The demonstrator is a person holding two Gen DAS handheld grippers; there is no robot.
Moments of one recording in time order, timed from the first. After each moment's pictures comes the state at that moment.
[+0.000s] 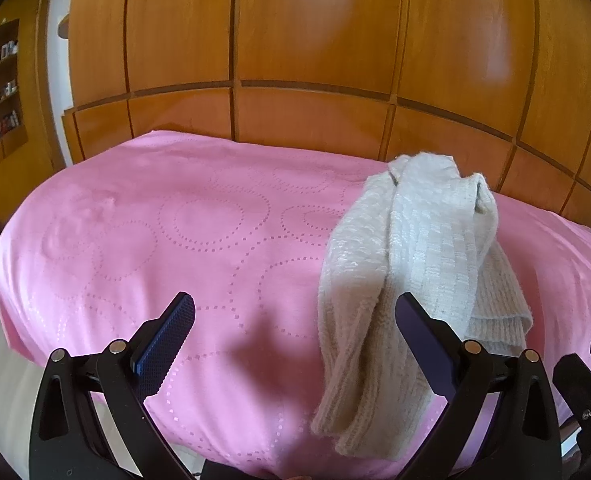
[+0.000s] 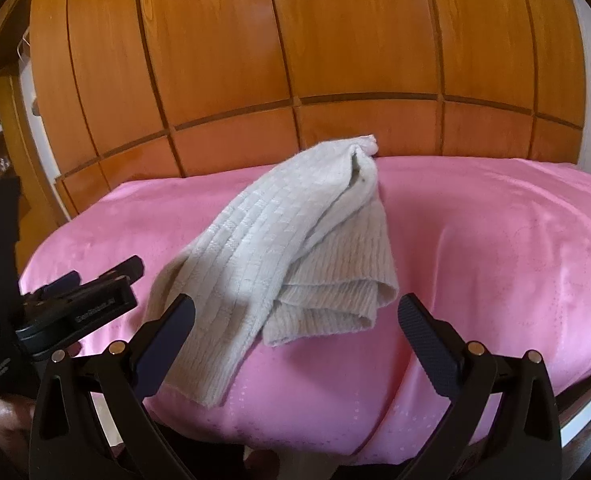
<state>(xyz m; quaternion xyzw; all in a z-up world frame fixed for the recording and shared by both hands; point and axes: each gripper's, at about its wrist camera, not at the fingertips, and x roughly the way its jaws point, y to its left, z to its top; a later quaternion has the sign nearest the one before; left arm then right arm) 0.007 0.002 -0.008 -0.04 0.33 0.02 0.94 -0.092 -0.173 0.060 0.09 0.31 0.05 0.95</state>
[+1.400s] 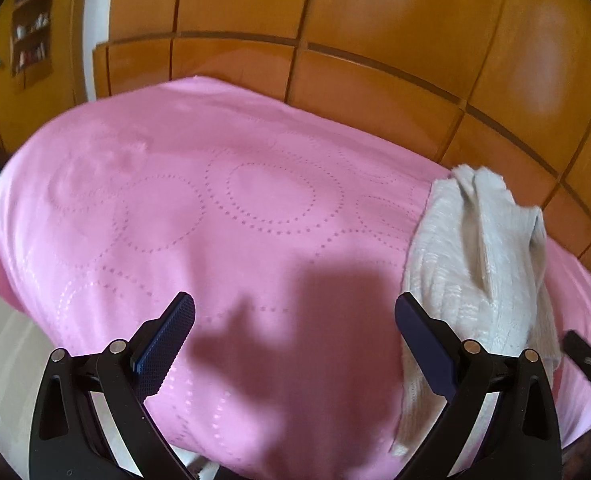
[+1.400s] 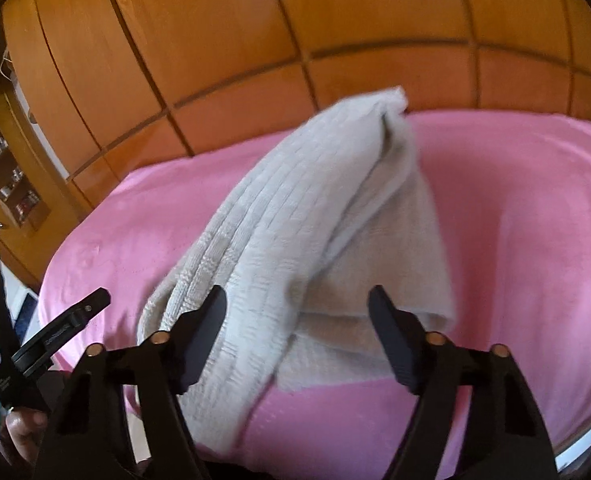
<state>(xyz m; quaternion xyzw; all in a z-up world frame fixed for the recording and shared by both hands) 0.039 0.095 -0.032 -0.14 0.38 0.06 0.91 0.009 -0.171 0.038 0.15 0.40 0.11 0.90</state>
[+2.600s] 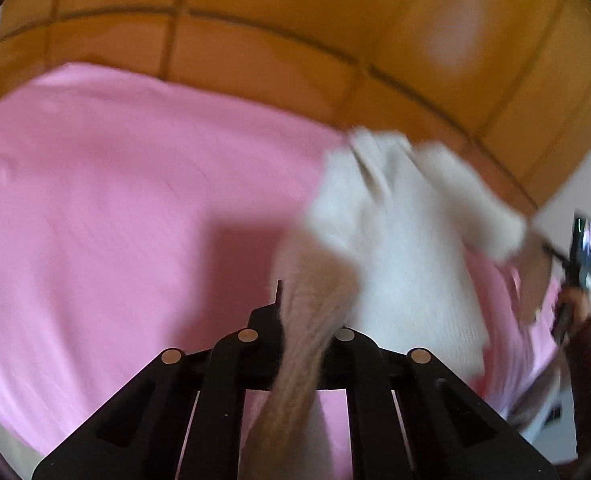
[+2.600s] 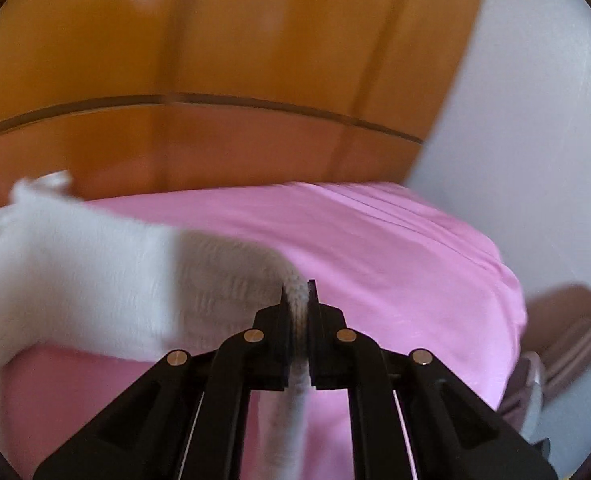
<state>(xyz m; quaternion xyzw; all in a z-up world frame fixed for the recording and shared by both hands) 0.096 0.080 -0.014 -0.14 0.41 -0.13 0.89 0.133 -0.501 0.074 0.00 0.37 -0.35 0.86</state>
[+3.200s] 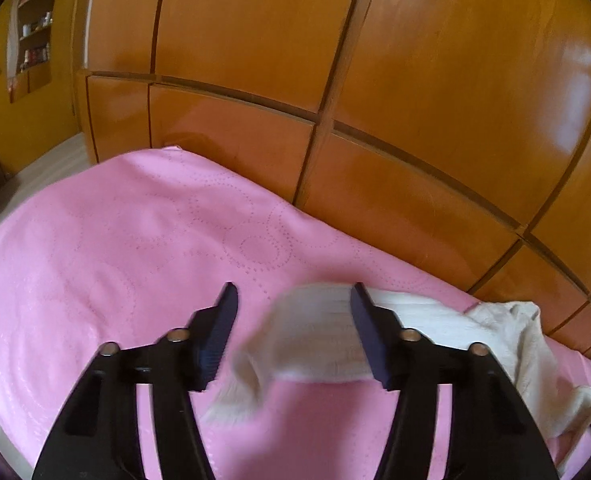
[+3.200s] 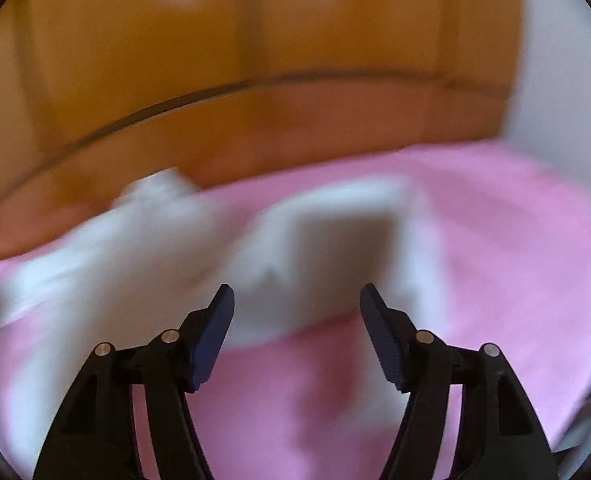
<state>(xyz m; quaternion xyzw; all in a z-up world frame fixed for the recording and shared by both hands) 0.249 0.170 0.038 -0.16 0.35 0.08 0.92 0.107 -0.408 0.069 0.17 0.40 -0.03 0.90</state>
